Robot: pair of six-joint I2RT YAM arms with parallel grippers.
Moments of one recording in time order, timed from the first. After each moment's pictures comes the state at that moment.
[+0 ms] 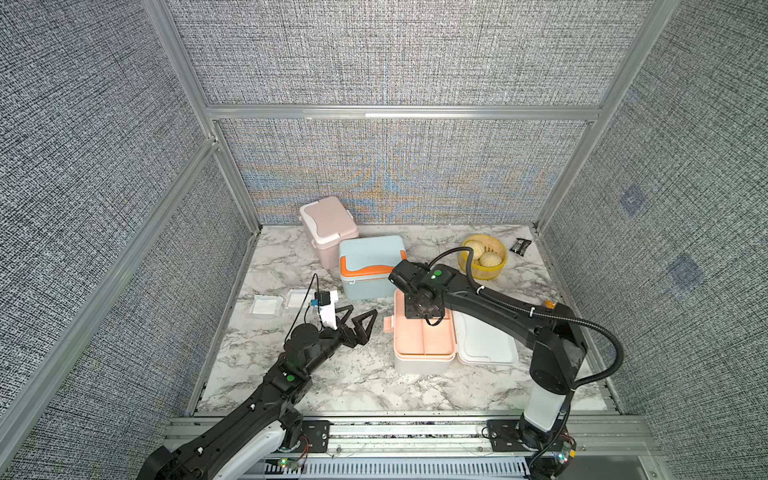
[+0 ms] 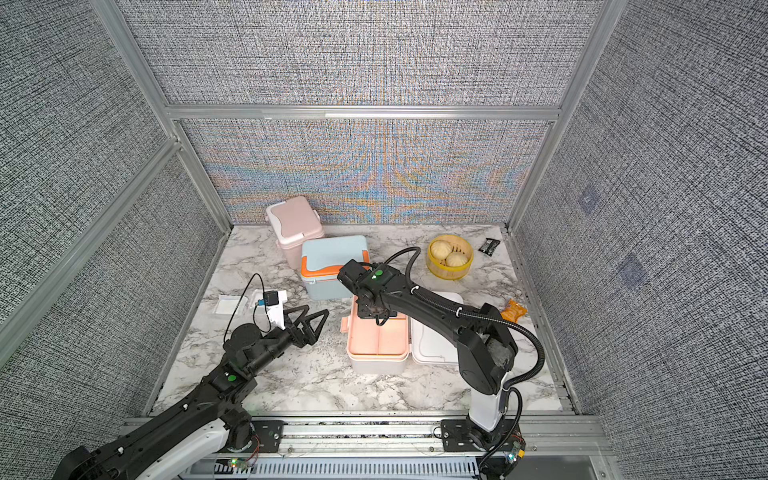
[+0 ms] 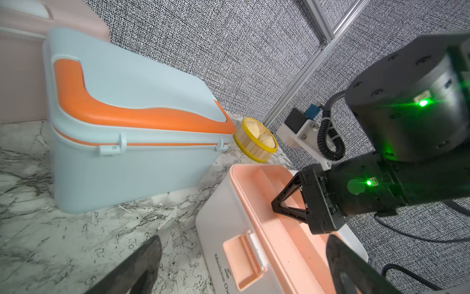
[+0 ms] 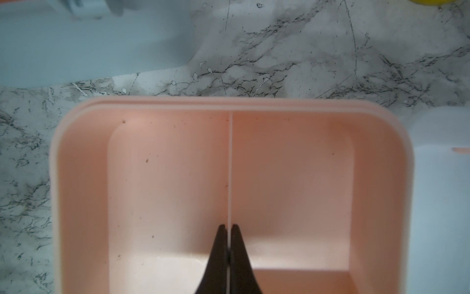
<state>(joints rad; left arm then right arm) -0.60 0.77 0.23 0.42 0.16 -0.60 0.86 1.81 1.56 -1.08 0.31 0.82</state>
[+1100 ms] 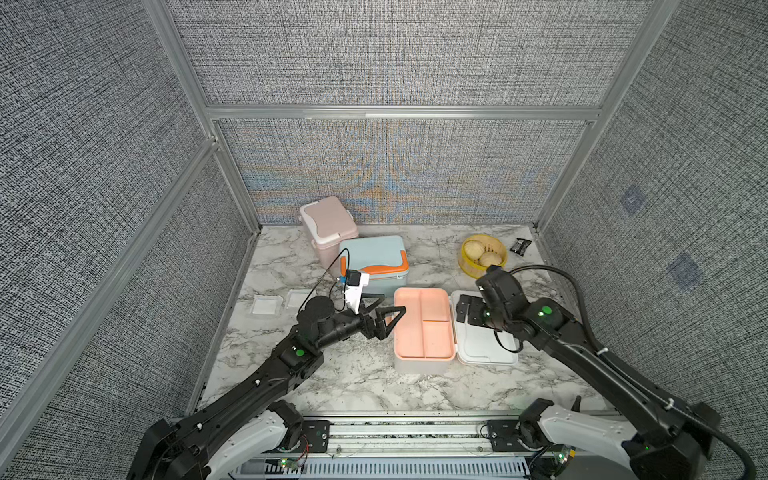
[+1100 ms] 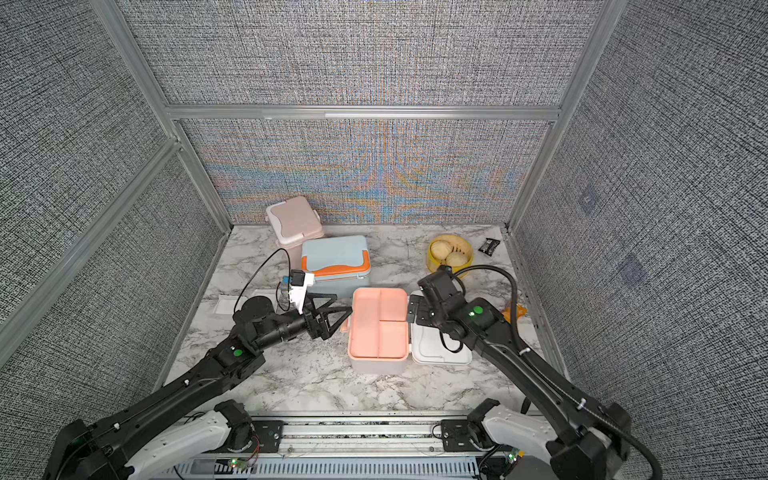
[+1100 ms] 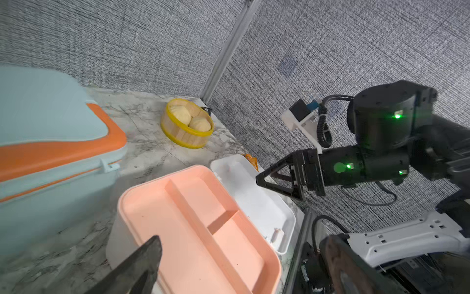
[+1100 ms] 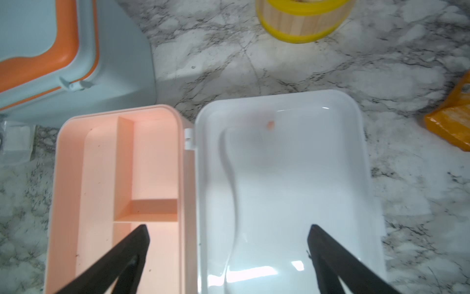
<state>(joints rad) -0.72 0.96 0.59 0.24 0.41 -0.55 0.55 1.04 0.98 -0.88 0.23 0.64</state>
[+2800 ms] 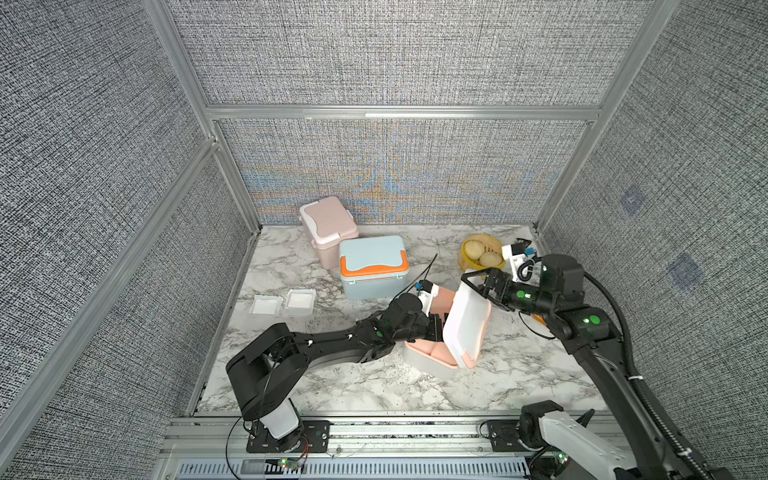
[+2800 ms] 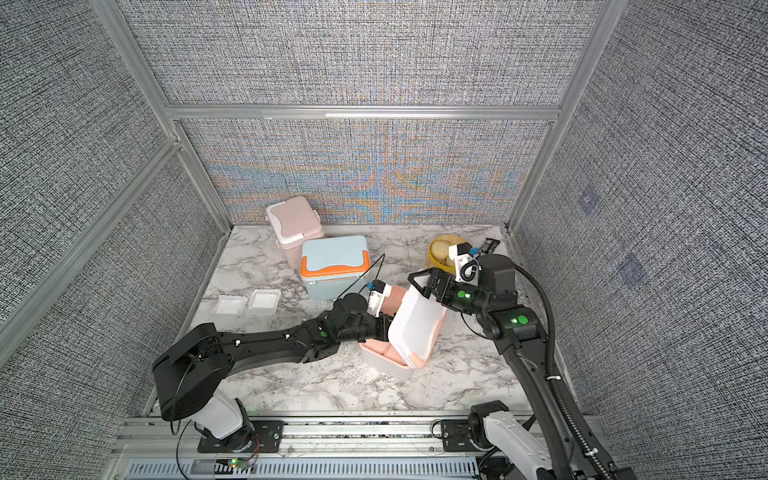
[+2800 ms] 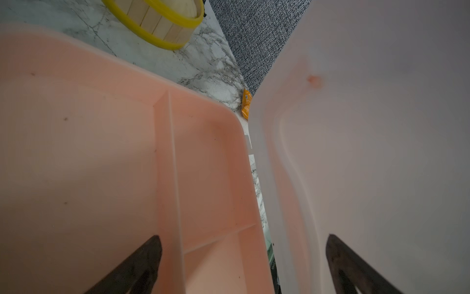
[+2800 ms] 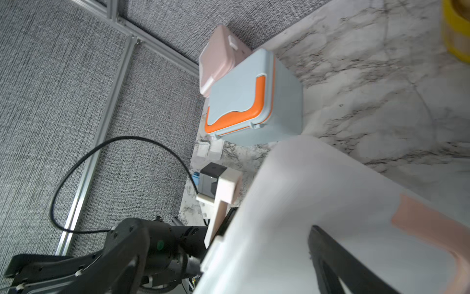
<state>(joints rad) -1.02 1.61 0.88 0.36 0.26 -0.85 0.23 0.95 1.04 -0.55 -0.62 0.67</state>
